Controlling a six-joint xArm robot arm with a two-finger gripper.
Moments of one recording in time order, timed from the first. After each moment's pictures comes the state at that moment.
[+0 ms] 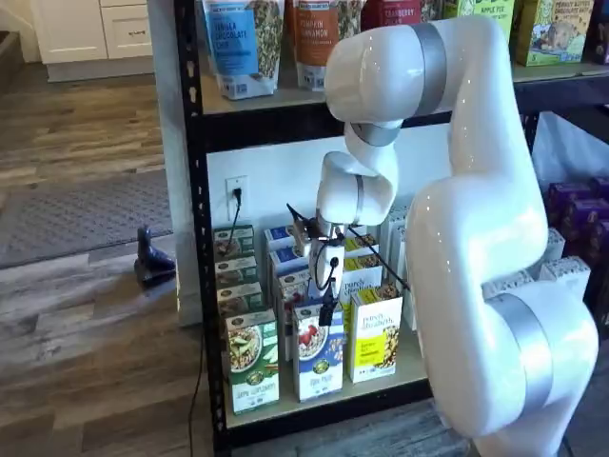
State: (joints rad) arm 0.09 0.74 -1.27 0.28 0.52 -1.72
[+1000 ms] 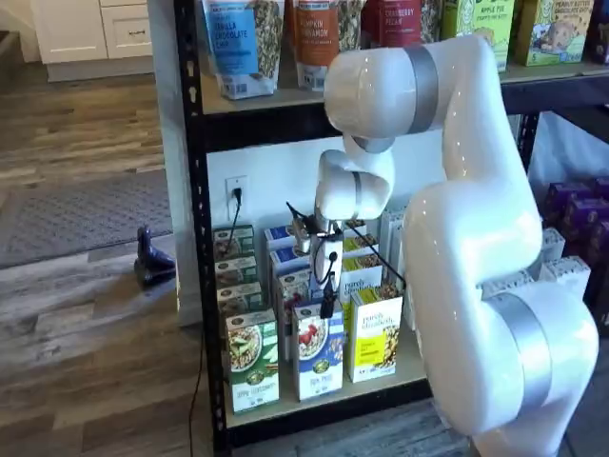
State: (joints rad) arm 0.07 0.85 -1.43 0.18 0.57 -1.65
